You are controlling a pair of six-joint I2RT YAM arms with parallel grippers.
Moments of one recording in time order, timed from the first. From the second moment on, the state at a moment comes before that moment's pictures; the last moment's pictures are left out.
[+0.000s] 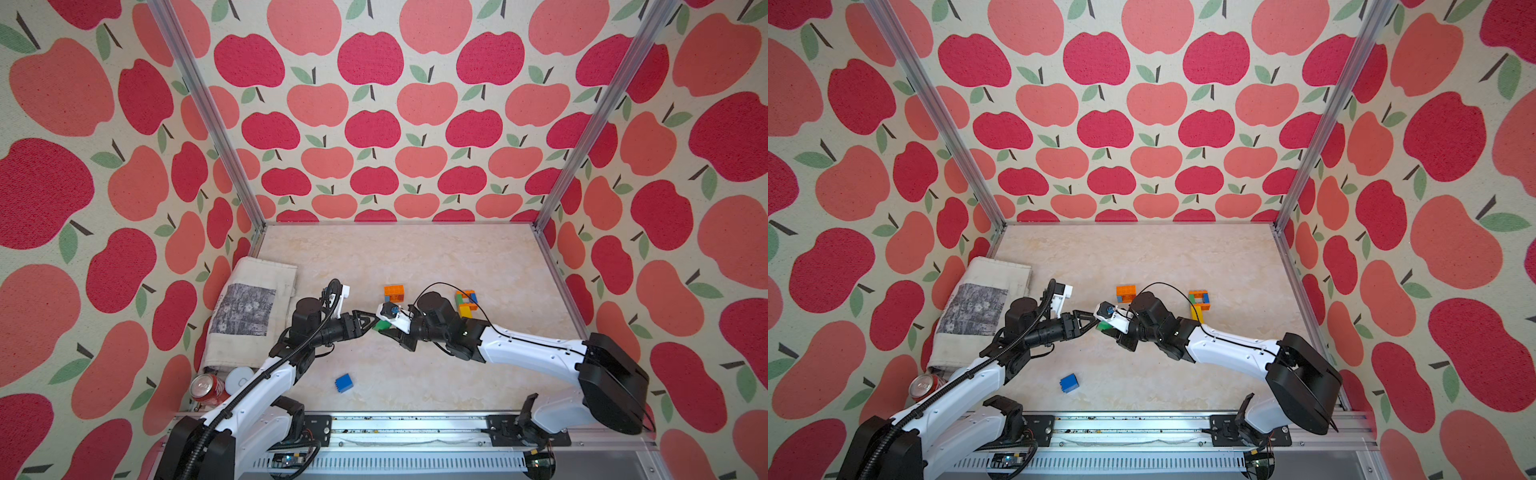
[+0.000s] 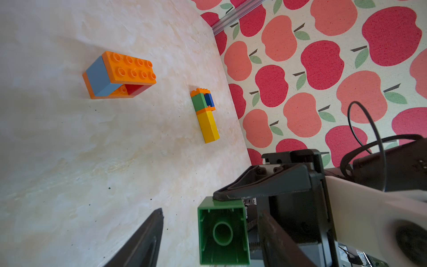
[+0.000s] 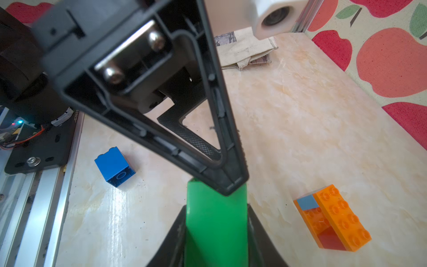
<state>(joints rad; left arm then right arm) -0.36 0.97 0.37 0.22 0.74 -0.81 1.04 1.44 0.82 0.12 -0.23 -0.29</state>
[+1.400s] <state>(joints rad) -0.36 1.03 0.34 0.66 0.79 -1.13 0.96 1.45 0.52 0.91 -0.34 -0.18</state>
